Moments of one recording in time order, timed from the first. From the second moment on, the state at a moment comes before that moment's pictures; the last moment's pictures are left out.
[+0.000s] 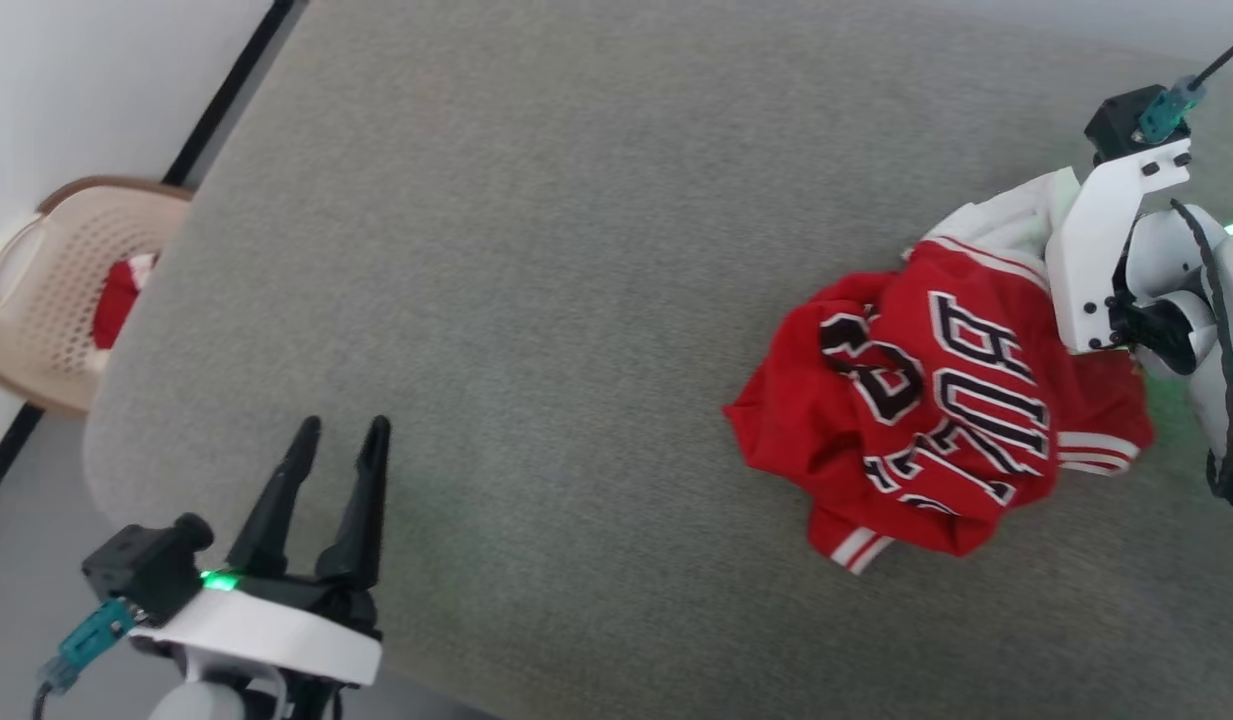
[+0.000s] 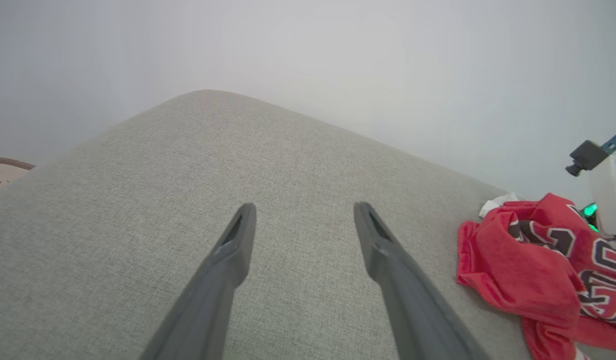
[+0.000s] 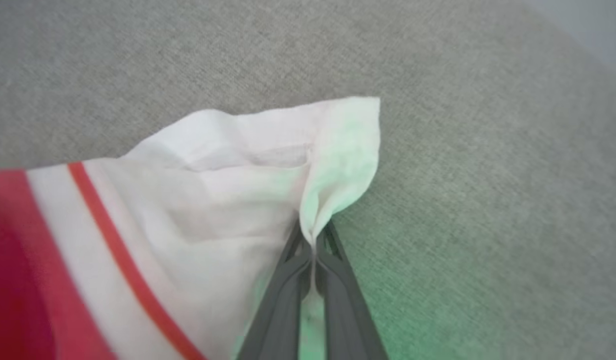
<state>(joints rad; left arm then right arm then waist) -0.09 0.30 -0.24 0.09 -0.69 -0.13 -0.26 -0.99 -0.41 0.52 0.94 0.53 0.13 0.59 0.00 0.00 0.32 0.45</state>
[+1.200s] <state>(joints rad) -0.10 0.47 -0.30 0.08 -0.79 -0.13 -0.26 -0.35 -0.34 -0.04 0.32 0.39 0.13 0.86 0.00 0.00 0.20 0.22</state>
